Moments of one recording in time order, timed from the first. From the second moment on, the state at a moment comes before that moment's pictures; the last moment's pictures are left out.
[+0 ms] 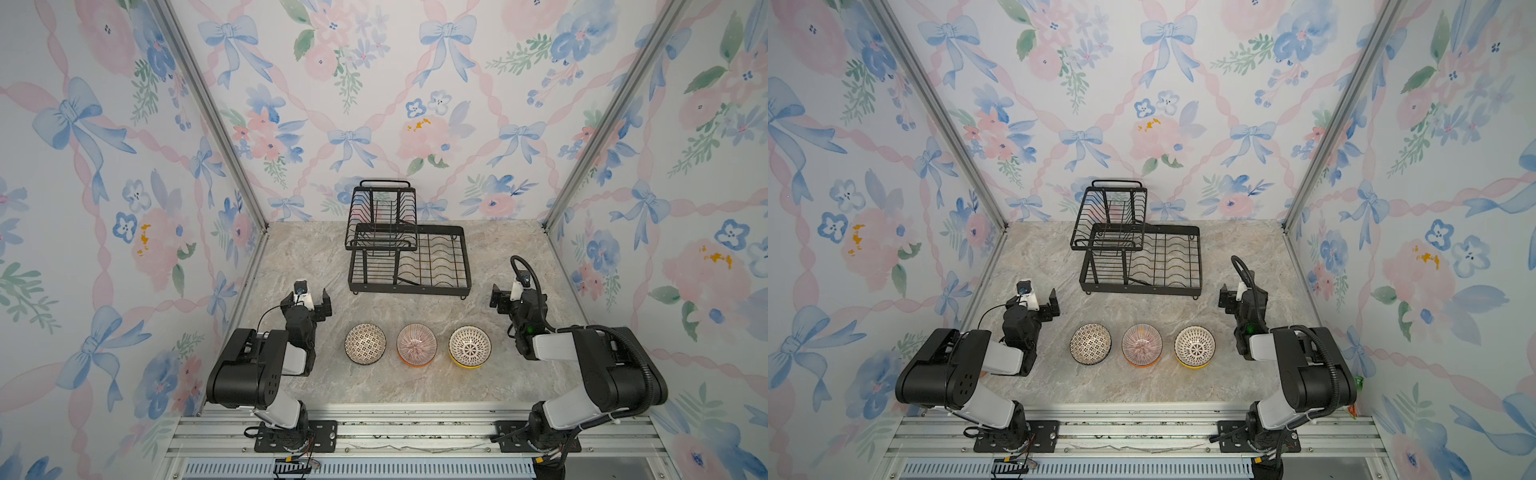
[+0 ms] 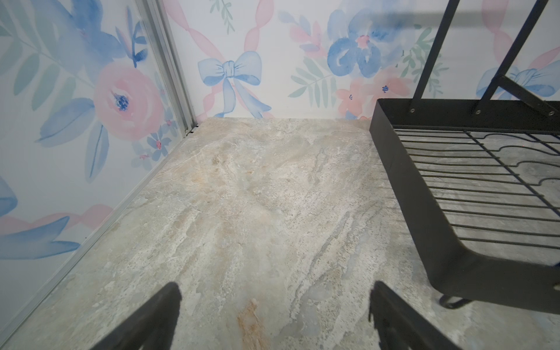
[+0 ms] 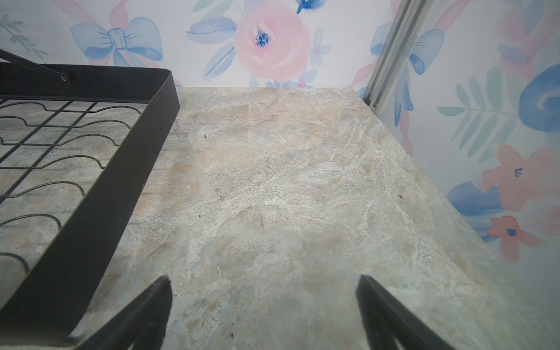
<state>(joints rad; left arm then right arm) -0.05 1.56 0.22 1.13 -0.20 0.01 0.07 1.55 0.39 0.83 0.18 0.00</state>
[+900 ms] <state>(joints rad) -0.20 1.16 0.61 0.00 -0.25 -0.27 0.22 1.11 0.76 0.03 0.24 0.07</state>
